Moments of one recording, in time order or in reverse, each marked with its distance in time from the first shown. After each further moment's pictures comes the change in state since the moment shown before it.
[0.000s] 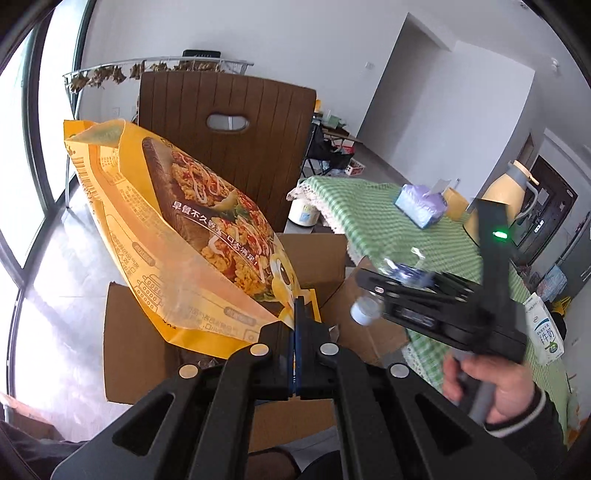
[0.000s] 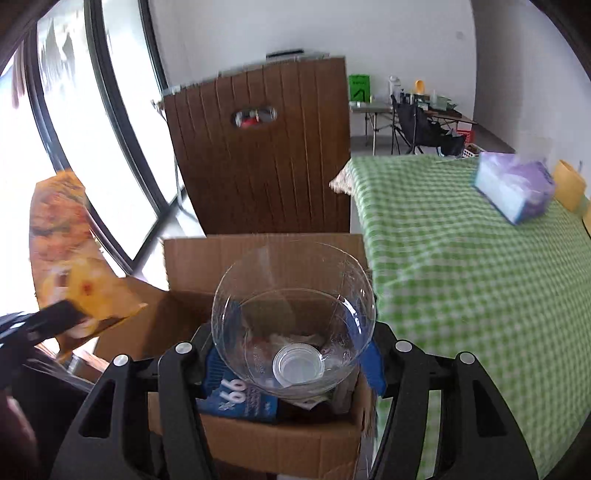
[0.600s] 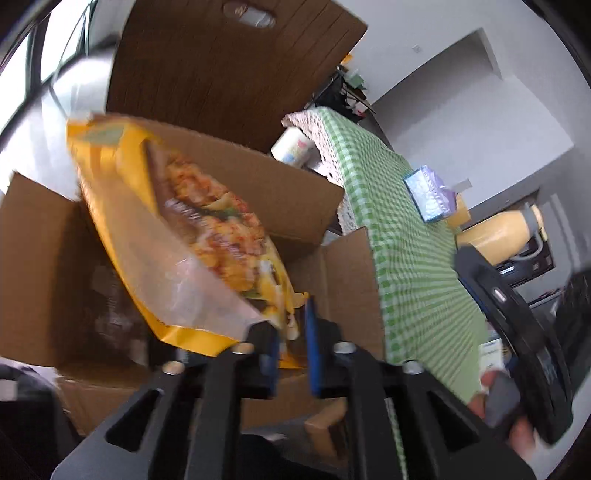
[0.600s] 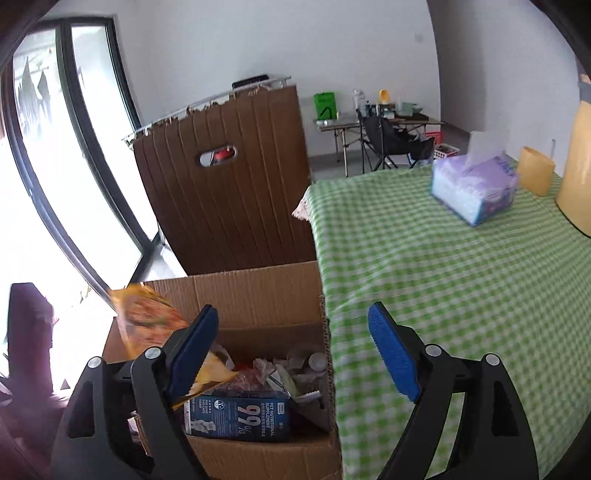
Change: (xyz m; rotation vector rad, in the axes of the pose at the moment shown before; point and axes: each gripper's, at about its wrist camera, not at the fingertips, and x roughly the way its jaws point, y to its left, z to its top) left arm 0.119 -0.005 -0.015 -0.359 0.260 -0.190; right arm -0.059 -0.036 0.001 0.148 -0.161 -0.045
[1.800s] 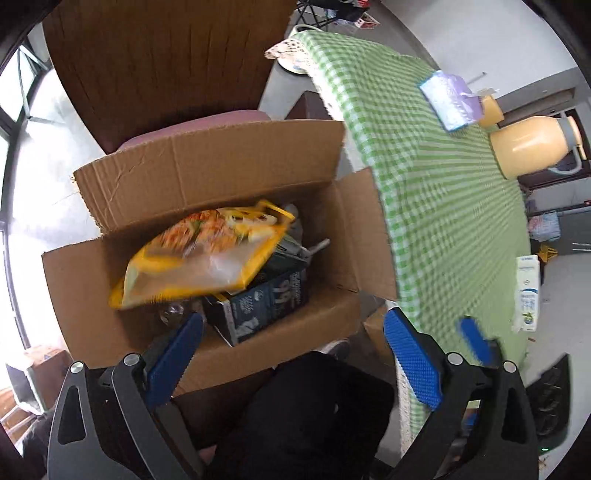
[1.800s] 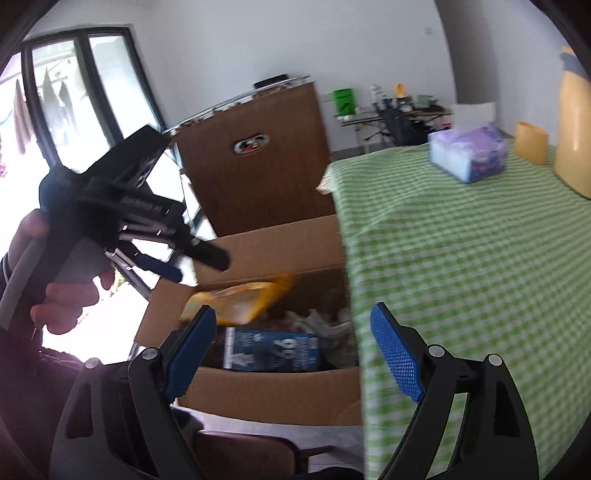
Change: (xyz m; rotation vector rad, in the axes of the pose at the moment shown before) left arm -0.016 -0.054 0.059 0.227 0.434 0.233; right arm -0.044 0.009 -0.064 0.024 0.061 0.147
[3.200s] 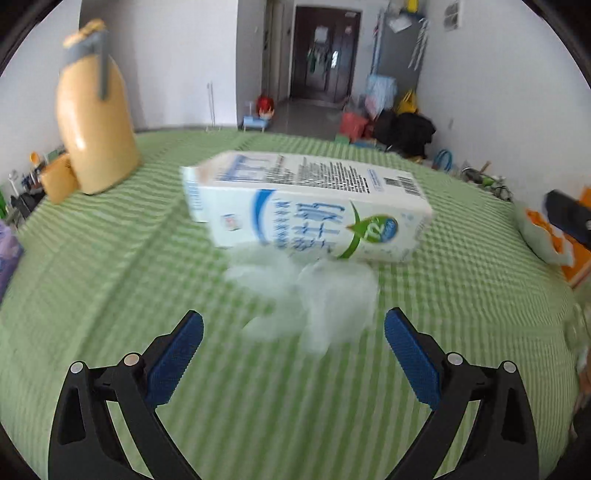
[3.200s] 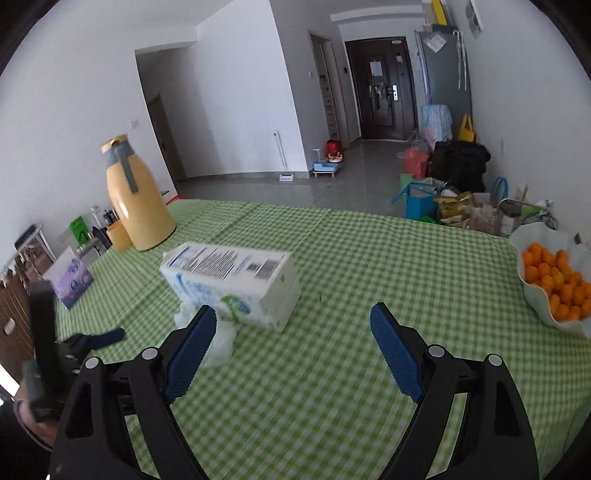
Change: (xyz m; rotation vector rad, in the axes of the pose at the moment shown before) left arm 0.208 -0.583 -0.185 0.998 -0.360 -0.120; right arm -0.445 -0.377 -0.155 0.611 -0.360 -0.851
